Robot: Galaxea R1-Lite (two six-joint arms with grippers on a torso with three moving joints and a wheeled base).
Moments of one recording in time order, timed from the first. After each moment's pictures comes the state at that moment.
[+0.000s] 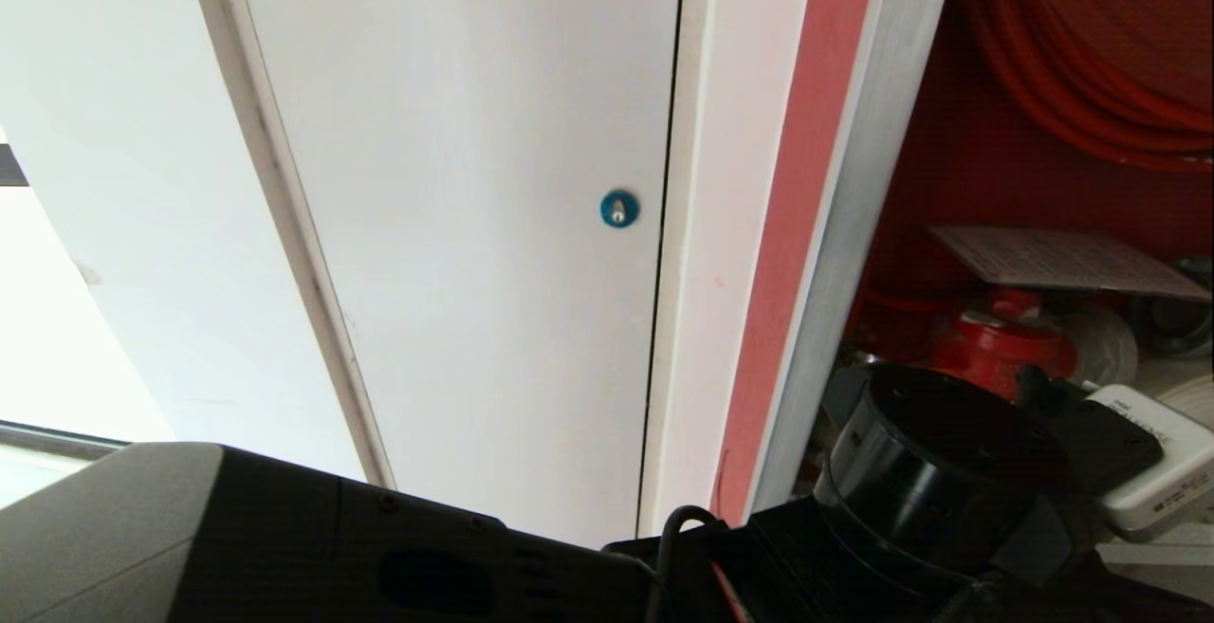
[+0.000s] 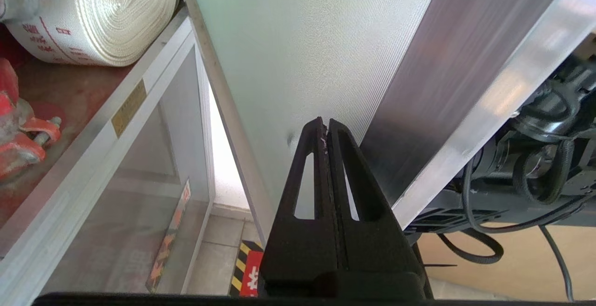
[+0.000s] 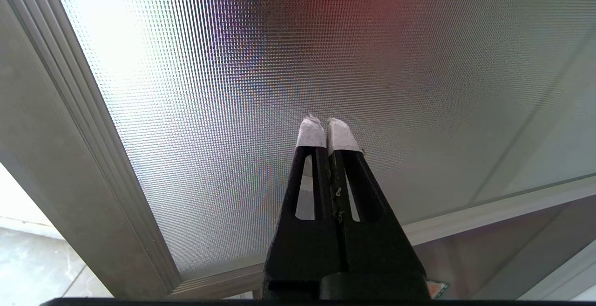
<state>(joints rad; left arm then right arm) -1.25 2.13 -1.42 -0.66 -0.45 -0.13 0.00 0.00 0.00 0.01 0.03 -0.04</state>
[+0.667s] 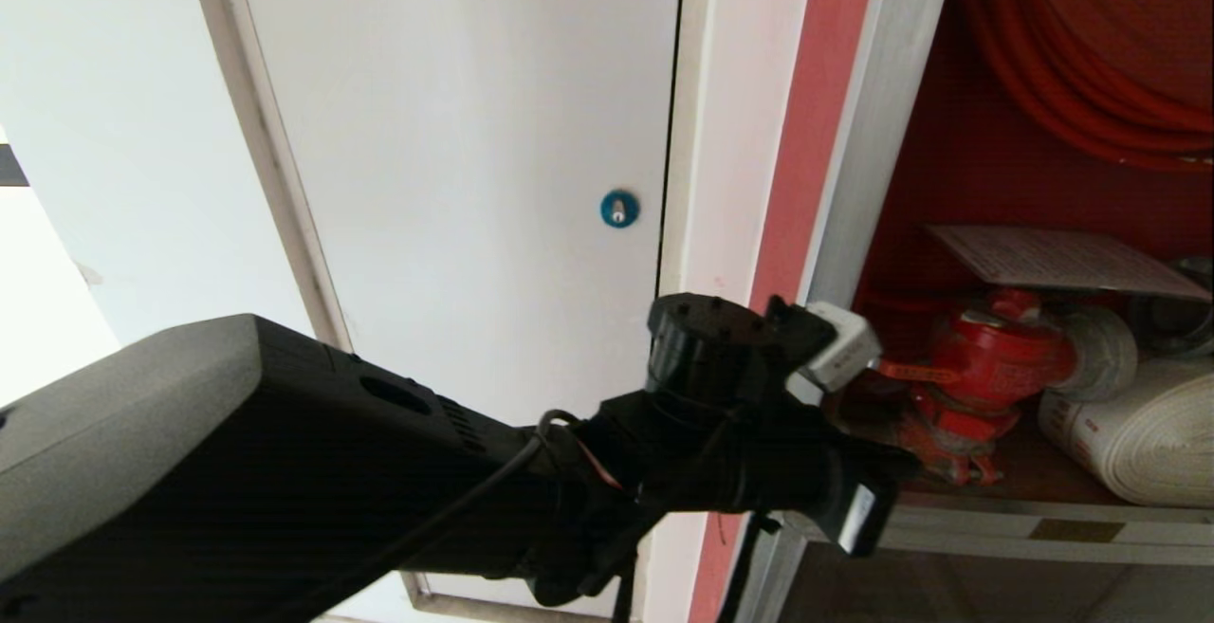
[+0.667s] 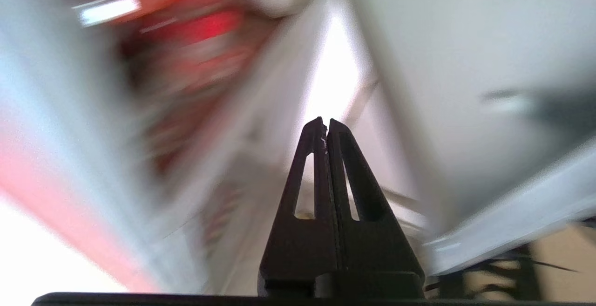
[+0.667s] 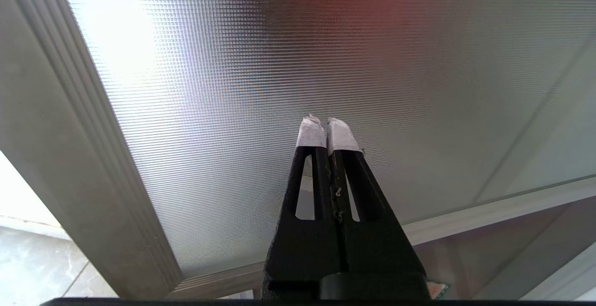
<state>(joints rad) -0.97 2.11 -1.31 -0.66 -0.45 -0.12 0.00 0.00 0.00 0.01 0.04 -0.04</state>
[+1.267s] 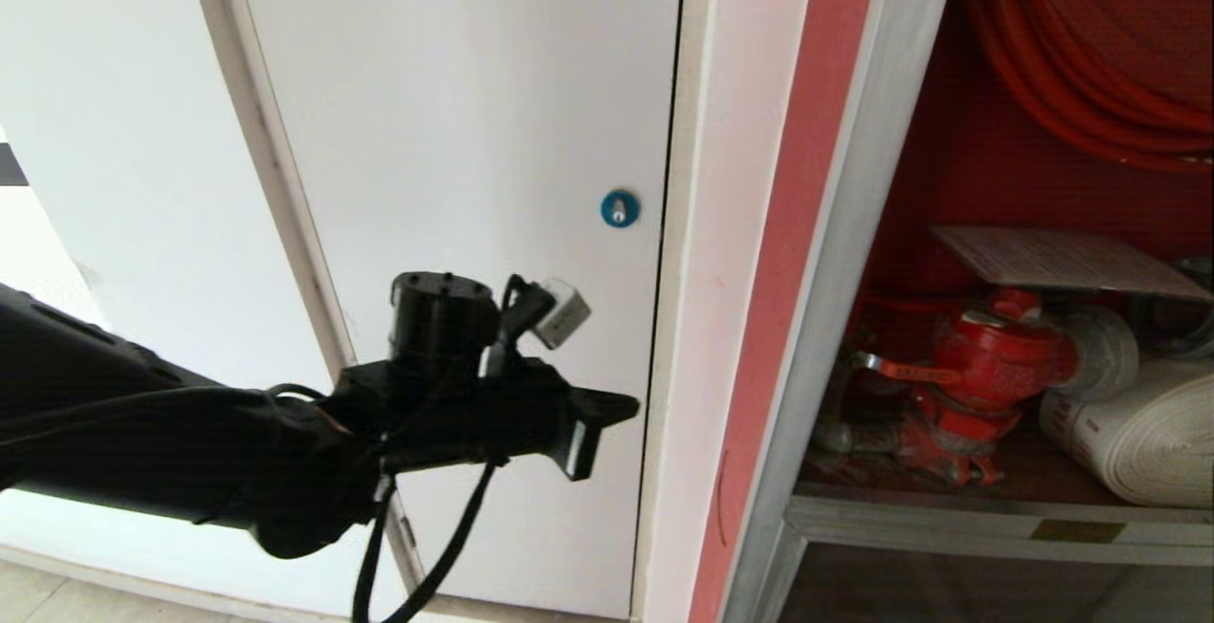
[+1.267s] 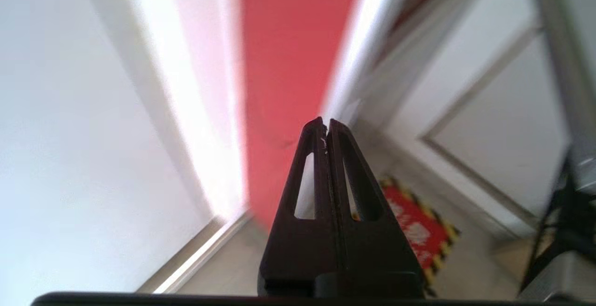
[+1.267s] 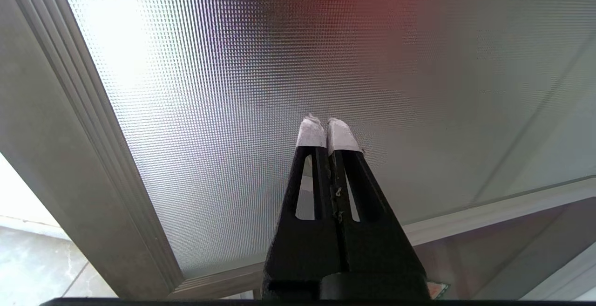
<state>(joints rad) -0.60 1.84 -0.87 -0.66 -0.45 0.00 0.00 0.00 0.00 0.01 0.03 -0.04</state>
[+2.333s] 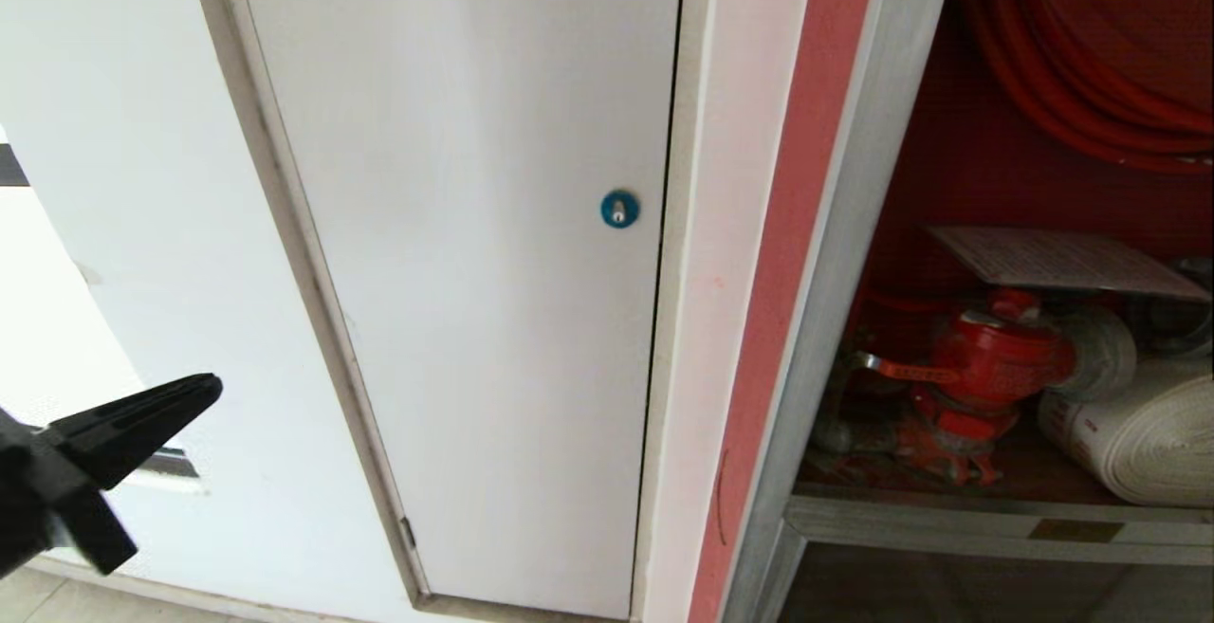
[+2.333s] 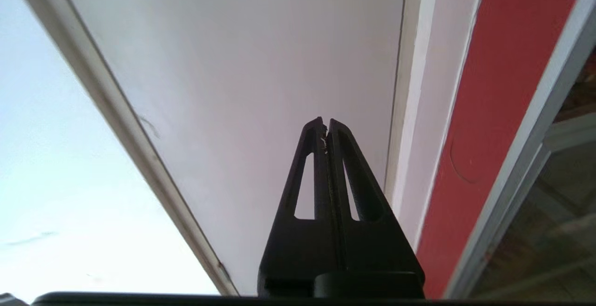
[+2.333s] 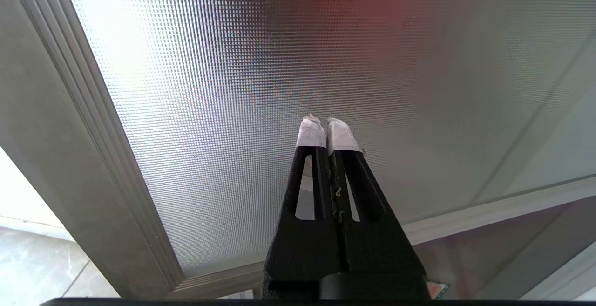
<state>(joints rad) 0.04 0.93 -0.33 -0.63 -0.45 0.10 0.00 0.00 0.00 0.01 0.03 -0.04</state>
